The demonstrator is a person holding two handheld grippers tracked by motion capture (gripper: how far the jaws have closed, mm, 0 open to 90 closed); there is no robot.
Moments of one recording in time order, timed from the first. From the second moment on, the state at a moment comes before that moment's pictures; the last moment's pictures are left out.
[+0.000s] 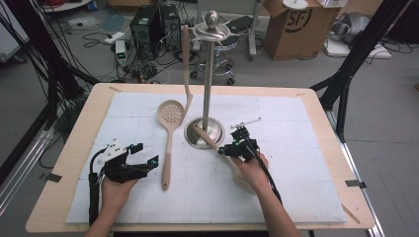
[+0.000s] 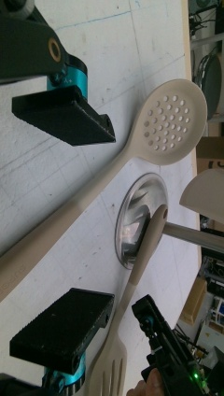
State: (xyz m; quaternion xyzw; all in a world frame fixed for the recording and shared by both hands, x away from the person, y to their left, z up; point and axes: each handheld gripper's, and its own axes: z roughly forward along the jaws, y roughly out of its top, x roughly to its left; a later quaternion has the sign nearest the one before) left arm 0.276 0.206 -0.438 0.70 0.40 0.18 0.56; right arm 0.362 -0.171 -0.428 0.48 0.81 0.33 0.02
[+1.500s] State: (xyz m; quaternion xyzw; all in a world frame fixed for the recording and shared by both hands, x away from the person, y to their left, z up) left arm 0.277 0.204 -0.437 0.70 0.40 0.18 0.56; right arm 0.359 -0.134 -0.451 0.47 0.81 0.33 0.11
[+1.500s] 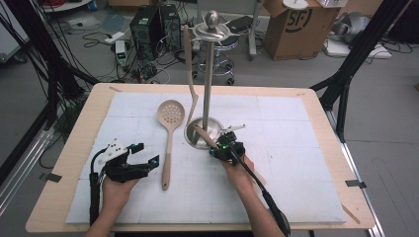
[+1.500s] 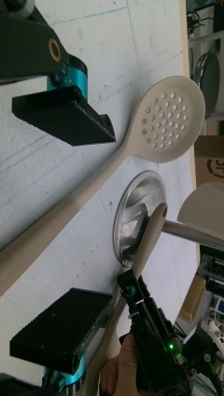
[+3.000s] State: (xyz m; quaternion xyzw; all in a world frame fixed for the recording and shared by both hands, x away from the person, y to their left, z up) left arm 0.277 0.205 -0.438 0.70 0.40 0.18 0.56; right arm 0.320 -0.169 -0.418 0.41 0.74 0.50 0.18
